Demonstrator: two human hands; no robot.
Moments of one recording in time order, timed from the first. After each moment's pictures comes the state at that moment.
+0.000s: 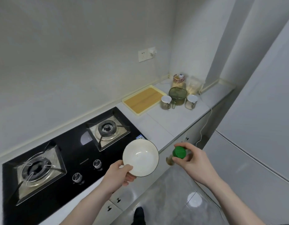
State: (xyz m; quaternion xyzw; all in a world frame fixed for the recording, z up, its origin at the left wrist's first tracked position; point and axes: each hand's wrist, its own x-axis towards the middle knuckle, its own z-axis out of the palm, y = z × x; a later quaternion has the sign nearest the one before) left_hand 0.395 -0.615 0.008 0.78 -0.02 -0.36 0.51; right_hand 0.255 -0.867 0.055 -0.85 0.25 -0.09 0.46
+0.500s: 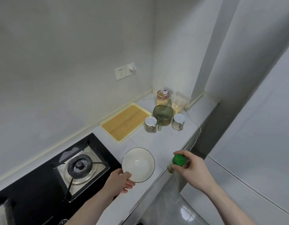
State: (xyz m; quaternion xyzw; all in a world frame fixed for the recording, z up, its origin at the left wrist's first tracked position) left_hand 0.546 -0.779 -0.035 0.77 -0.03 -0.43 0.47; right_hand 0.366 -1.011 0.031 -0.83 0.31 -0.10 0.44
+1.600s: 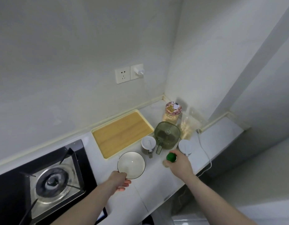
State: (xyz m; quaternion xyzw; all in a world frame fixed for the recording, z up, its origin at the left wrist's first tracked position) left_hand 0.678 -0.966 -0.128 0.76 0.19 -0.43 0.44; right_hand 0.581 -1.231 -0.079 -0.87 0.33 0.03 0.37
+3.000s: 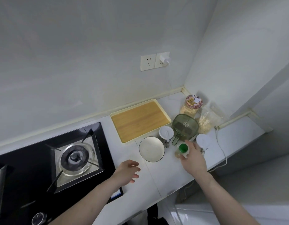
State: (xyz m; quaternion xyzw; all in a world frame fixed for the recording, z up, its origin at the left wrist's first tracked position) left_hand 0.646 -0.908 -0.087 0.75 0.09 -0.42 0.51; right_hand 0.582 -1.198 -0.071 -0.92 0.29 0.03 0.27
